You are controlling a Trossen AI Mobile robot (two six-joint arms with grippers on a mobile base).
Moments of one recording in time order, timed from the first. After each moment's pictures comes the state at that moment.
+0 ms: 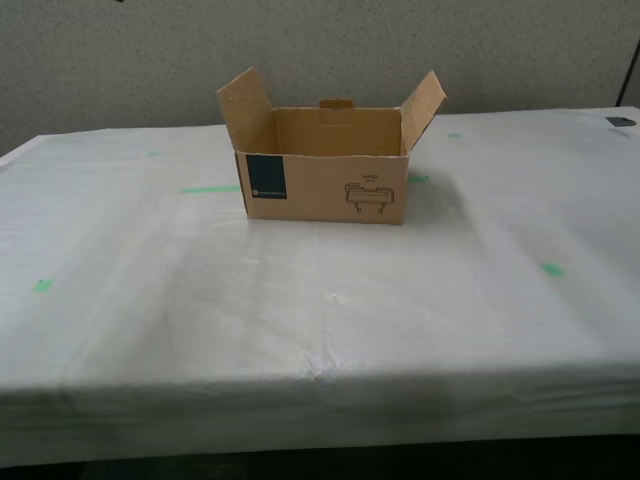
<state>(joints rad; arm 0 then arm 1) 0.29 1.46 1.37 -0.73 -0.15 0.21 -0.33 1.42 1.29 -0.64 0.03 -0.16</state>
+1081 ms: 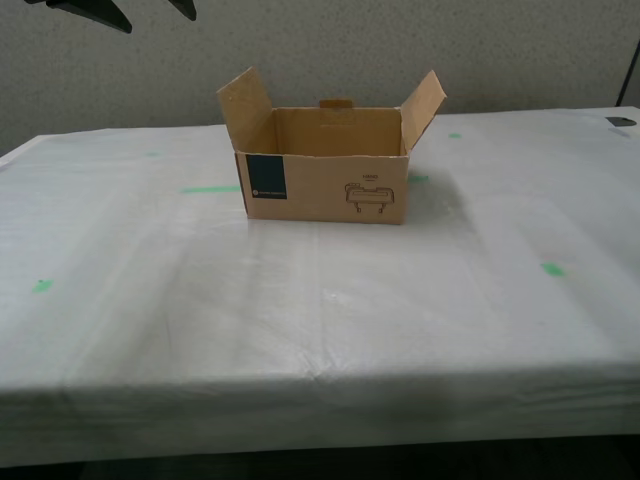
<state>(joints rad) 0.29 1.33 1.25 -0.64 -0.15 0.23 -0.33 1.41 1.19 -0.55 0.03 -0.16</state>
